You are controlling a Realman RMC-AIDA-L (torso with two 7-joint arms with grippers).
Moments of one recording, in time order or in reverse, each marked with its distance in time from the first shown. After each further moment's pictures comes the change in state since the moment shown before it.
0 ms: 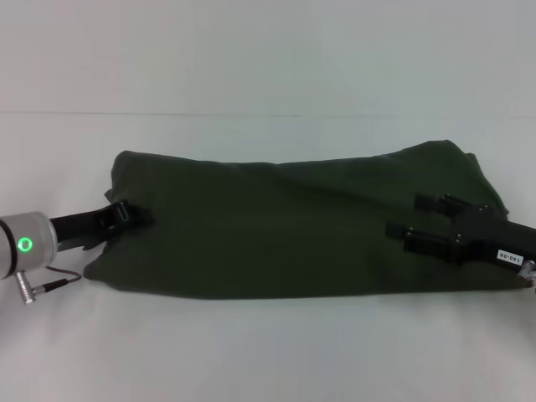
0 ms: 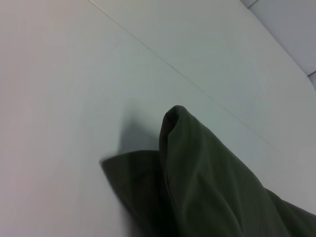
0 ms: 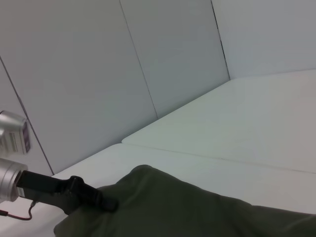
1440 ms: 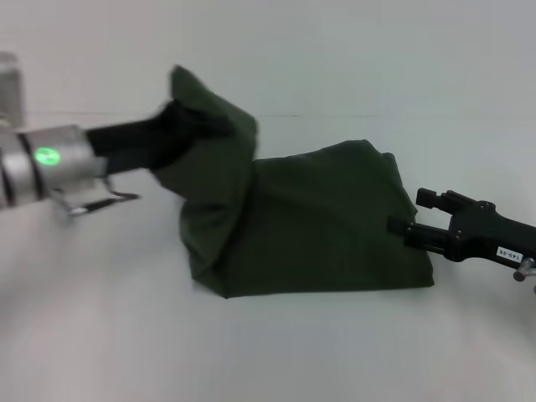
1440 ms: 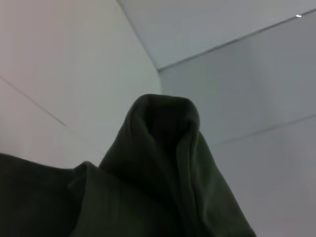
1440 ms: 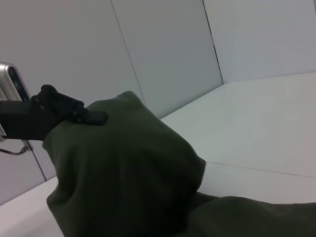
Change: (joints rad) left arm -0.138 0.016 -0.085 0.049 -0.136 0.399 -0.214; right arm 0.002 0.003 0.011 0.012 0.012 0.018 -0.008
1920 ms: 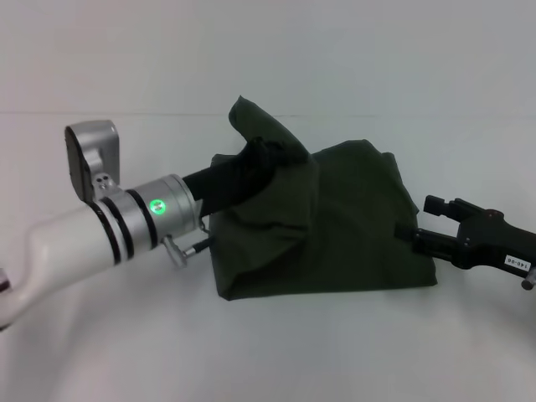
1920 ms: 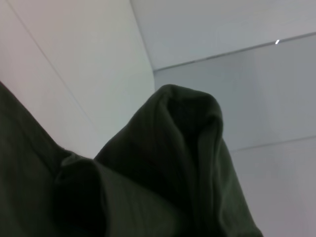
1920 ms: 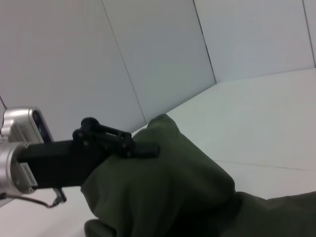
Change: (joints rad) left arm -0.050 -0.081 -0.010 -0.377 -0.215 -0.272 0.272; right arm -0.027 -0.001 0.004 0.002 0.009 -0.008 0.000
